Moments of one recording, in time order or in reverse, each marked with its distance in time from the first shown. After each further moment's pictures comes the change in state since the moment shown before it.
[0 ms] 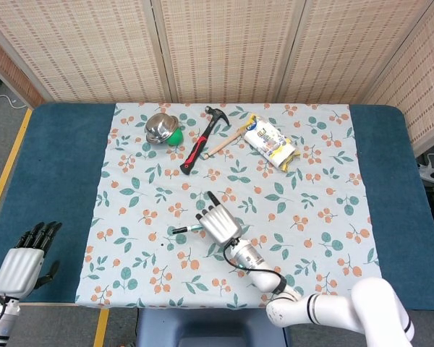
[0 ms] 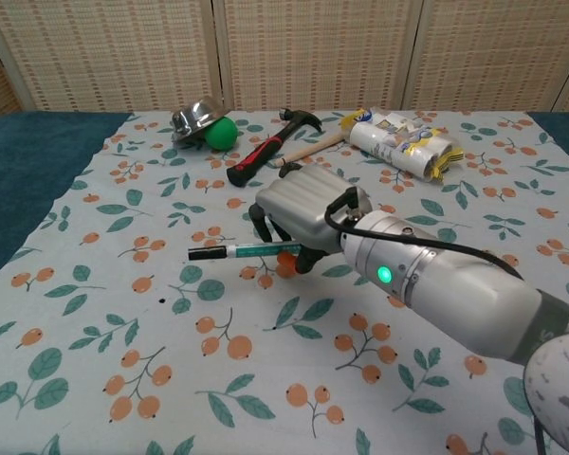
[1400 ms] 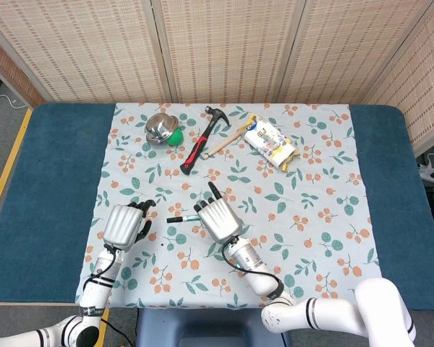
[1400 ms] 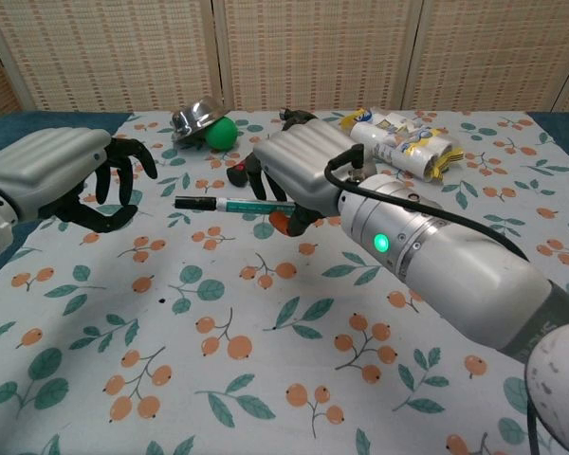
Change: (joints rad) left arm -0.351 -0.539 -0.221 0.158 -0.194 -0.154 0.365; right arm -0.012 -0.007 0.053 -0.120 0.051 0.114 -0.100
